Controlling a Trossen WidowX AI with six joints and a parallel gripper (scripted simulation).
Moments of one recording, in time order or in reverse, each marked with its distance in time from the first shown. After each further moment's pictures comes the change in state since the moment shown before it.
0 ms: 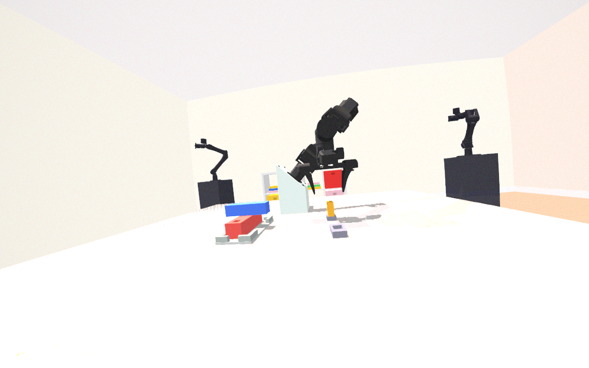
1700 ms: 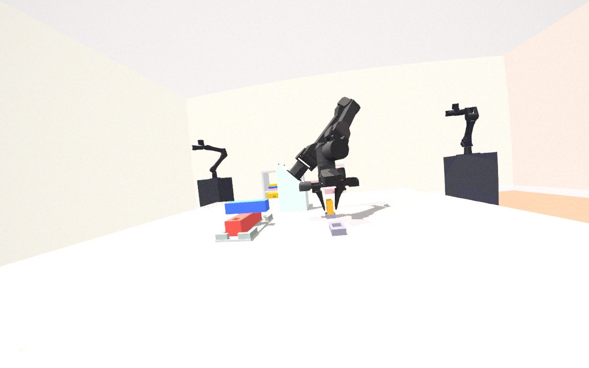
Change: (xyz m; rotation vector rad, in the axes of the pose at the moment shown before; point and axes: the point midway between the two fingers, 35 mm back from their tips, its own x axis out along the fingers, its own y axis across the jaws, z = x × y) arm 0.063 0.002 -0.003 0.002 0.007 0.015
